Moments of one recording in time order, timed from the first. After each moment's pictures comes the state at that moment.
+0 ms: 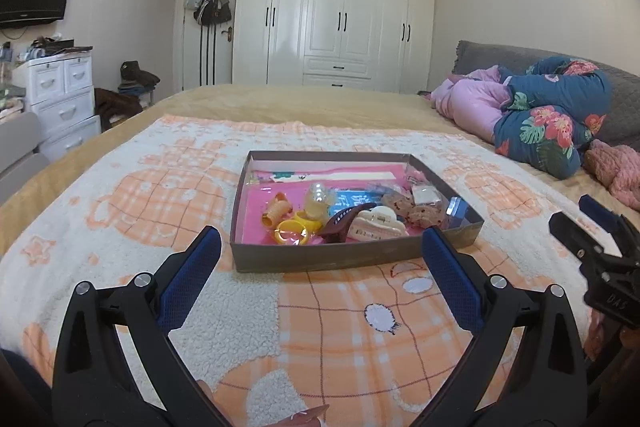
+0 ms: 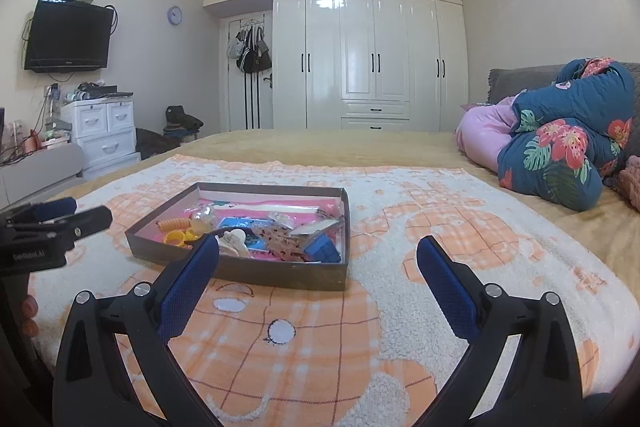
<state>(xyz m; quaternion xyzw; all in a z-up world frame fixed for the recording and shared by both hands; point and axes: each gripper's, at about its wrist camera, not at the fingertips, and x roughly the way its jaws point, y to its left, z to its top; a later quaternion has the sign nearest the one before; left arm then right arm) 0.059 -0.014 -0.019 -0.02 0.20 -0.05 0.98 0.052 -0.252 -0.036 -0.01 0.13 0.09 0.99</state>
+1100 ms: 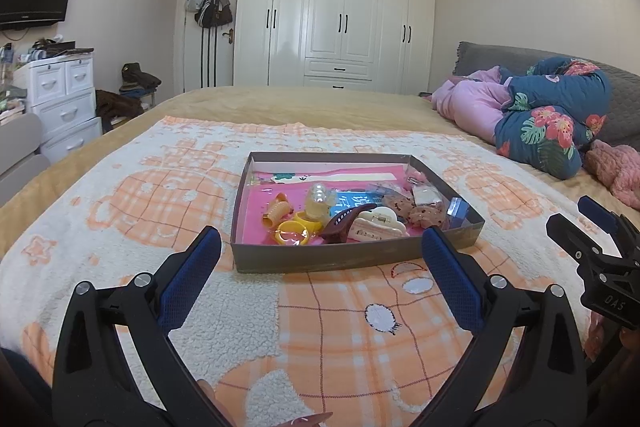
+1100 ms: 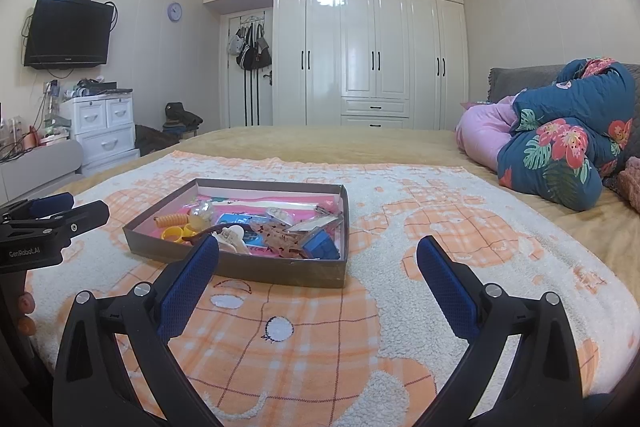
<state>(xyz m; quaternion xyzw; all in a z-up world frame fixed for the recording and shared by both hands) 0.058 -0.013 -0.022 -0.02 0.20 -0.04 0.98 0.052 -0.250 -0.042 -0.02 0.14 0.09 0.99</state>
